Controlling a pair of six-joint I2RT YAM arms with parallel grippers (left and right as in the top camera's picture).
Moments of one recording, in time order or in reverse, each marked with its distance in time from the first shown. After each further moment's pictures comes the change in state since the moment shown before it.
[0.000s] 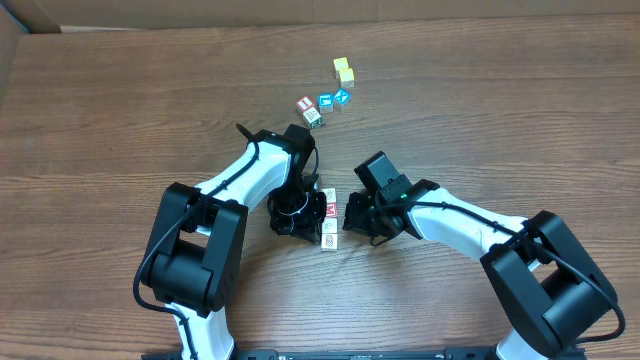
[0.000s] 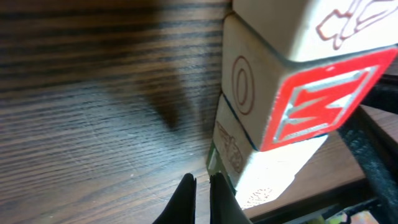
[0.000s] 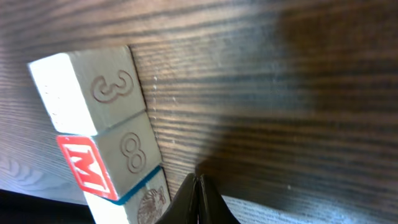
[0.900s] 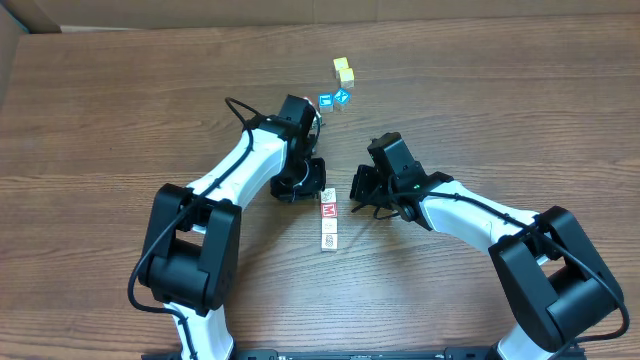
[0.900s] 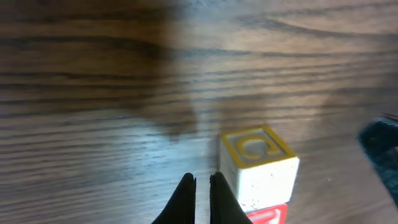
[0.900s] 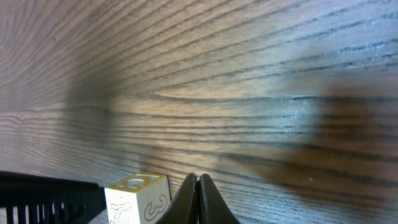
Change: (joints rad) left arm 0.023 0.000 0.109 0.192 -0.195 -0.049; right arm -0.075 0.000 0.000 0.225 0.124 -0.057
